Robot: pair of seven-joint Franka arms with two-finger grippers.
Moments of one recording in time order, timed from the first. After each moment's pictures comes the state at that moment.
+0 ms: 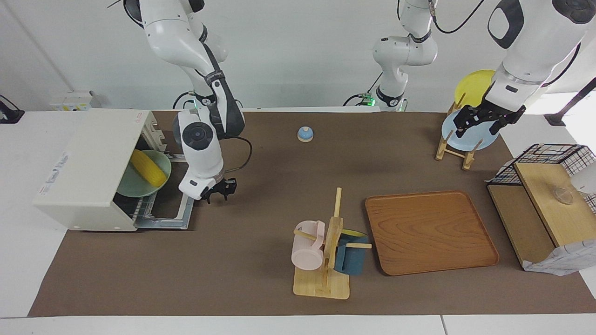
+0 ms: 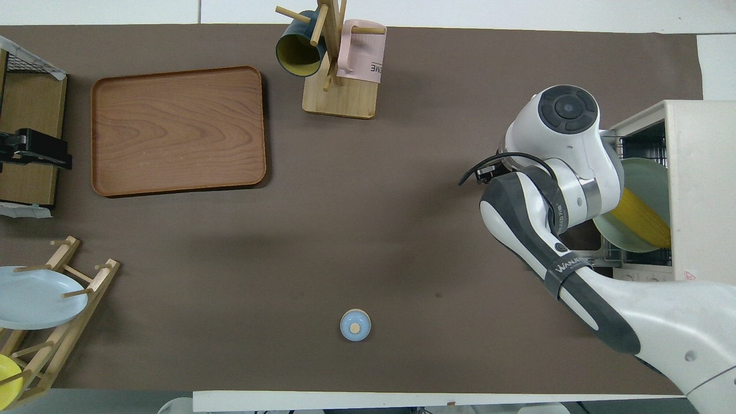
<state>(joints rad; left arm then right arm) -0.16 -0.04 0.07 -1.67 0.05 1.60 -0.04 -0.02 0.28 0.28 -1.91 -0.18 2.07 0.10</state>
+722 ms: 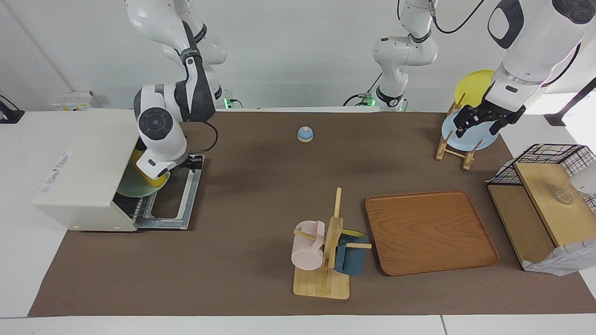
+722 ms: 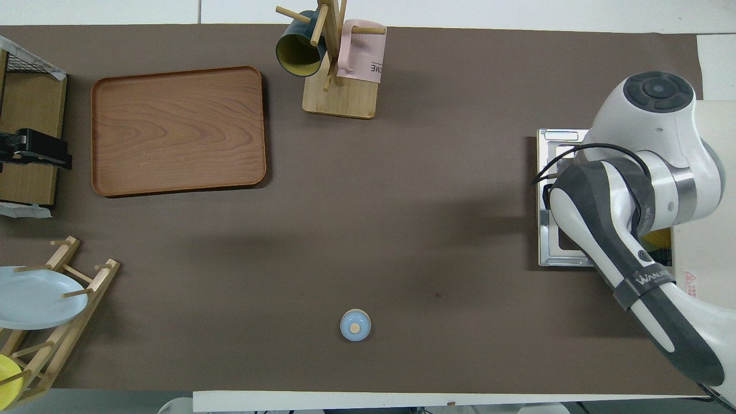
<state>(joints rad) -0.16 -0.04 0.07 -1.67 0.05 1.60 -0.04 -0.18 0.16 0.28 -1.97 -0.20 1.78 0.09</state>
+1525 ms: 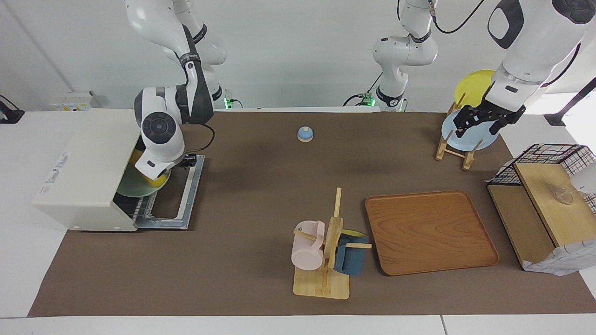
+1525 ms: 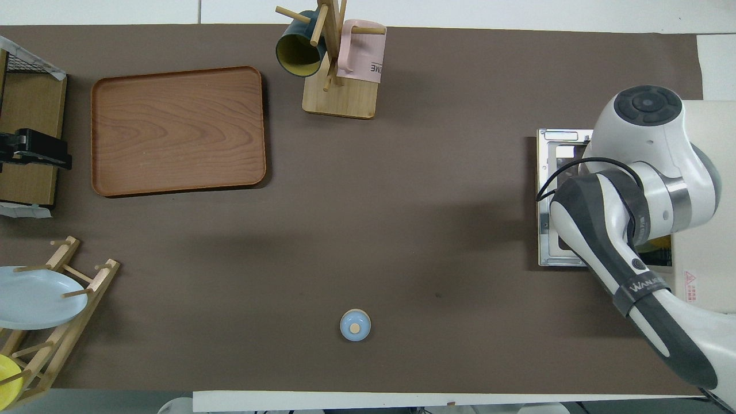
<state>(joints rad) -0.16 -0.04 0.07 -1.67 0.05 1.60 -0.04 -0.21 0.14 0.28 -2.05 -0.28 1.83 -0.01</state>
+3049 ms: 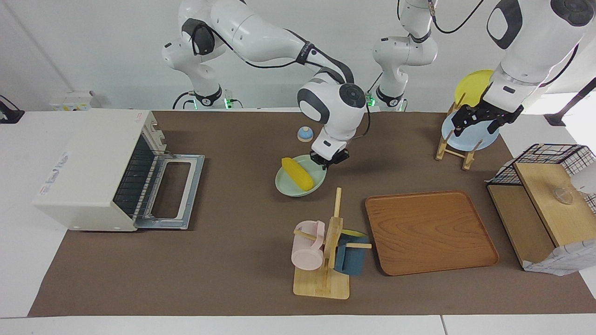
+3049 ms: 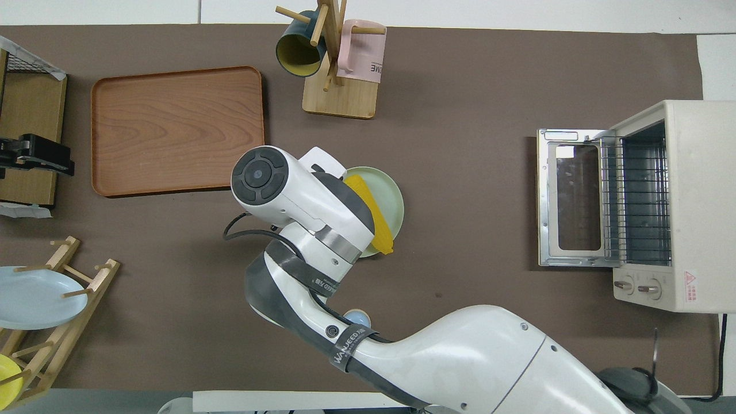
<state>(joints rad) -0.16 -0.04 0.07 -1.67 0.05 1.55 -0.04 0.58 0.65 0.29 -1.33 -0.17 1.88 0.82</state>
